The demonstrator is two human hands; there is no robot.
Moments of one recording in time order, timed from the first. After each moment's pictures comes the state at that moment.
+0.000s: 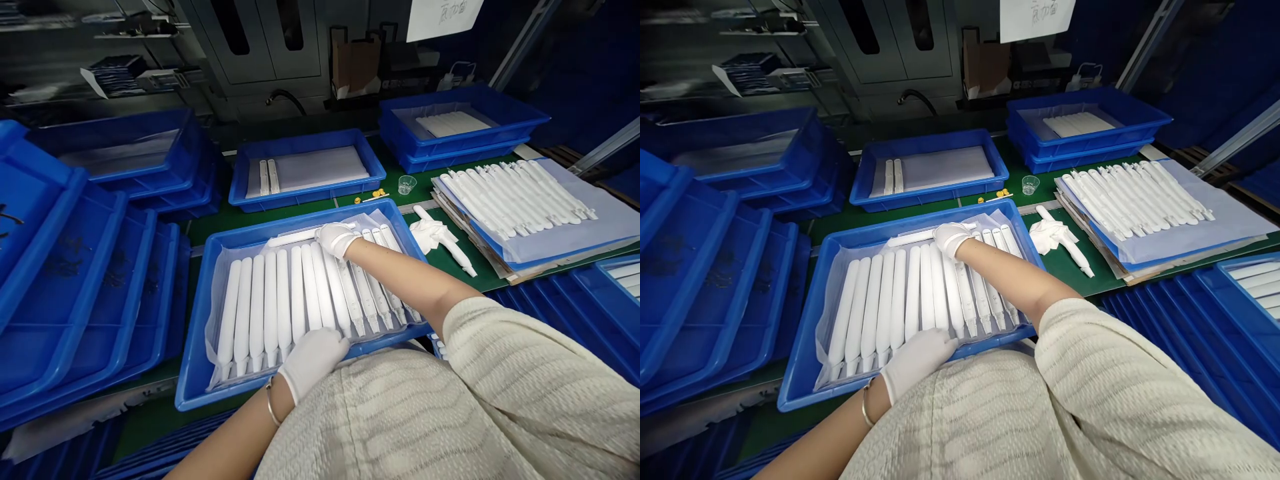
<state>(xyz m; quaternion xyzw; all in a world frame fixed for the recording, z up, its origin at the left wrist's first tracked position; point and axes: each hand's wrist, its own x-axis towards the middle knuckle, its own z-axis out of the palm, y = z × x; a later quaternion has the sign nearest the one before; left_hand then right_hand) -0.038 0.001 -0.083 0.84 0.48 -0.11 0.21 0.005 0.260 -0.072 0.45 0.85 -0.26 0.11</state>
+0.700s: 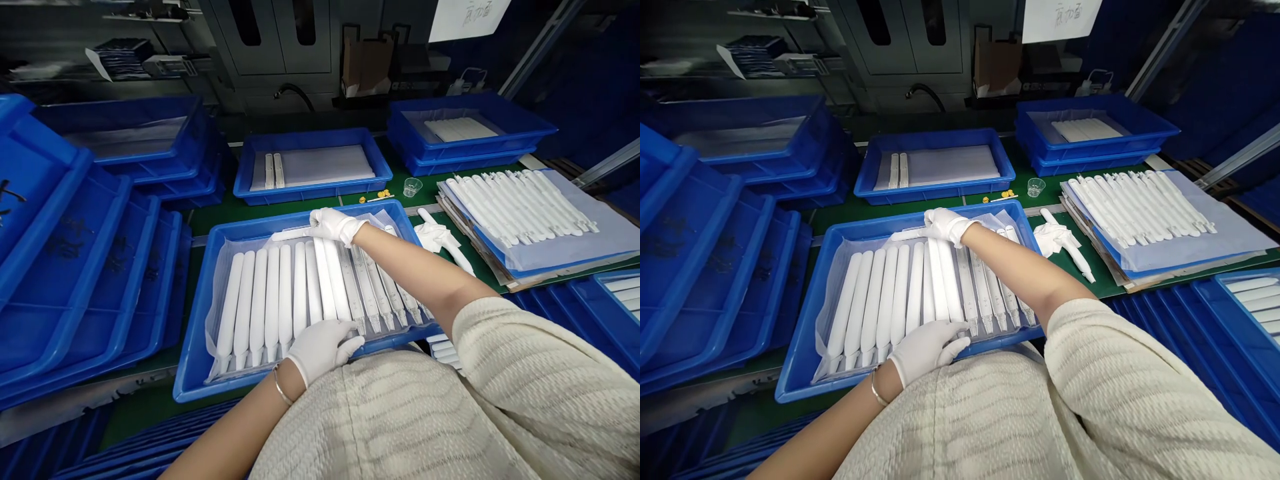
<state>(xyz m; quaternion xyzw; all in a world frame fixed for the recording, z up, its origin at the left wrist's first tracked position) -0.029 0.007 -0.071 0.71 0.58 0.06 0.38 0.004 0.266 -0.038 0.33 0.91 -0.25 0.02</state>
